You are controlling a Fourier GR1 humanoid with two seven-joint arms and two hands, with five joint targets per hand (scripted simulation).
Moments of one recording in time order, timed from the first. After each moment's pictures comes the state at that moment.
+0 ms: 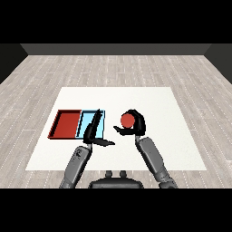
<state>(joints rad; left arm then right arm) -0.18 0.00 -0.28 -1.59 0.01 0.12 -0.18 -0.37 0.00 0.29 -1.50 -0.12 -0.37 -0.26</state>
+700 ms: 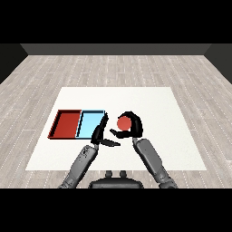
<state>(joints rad) -0.24 0.00 -0.39 -1.41 0.09 0.21 -0.24 -0.37 0.00 0.36 -1.51 -0.13 -0.39 -0.31</state>
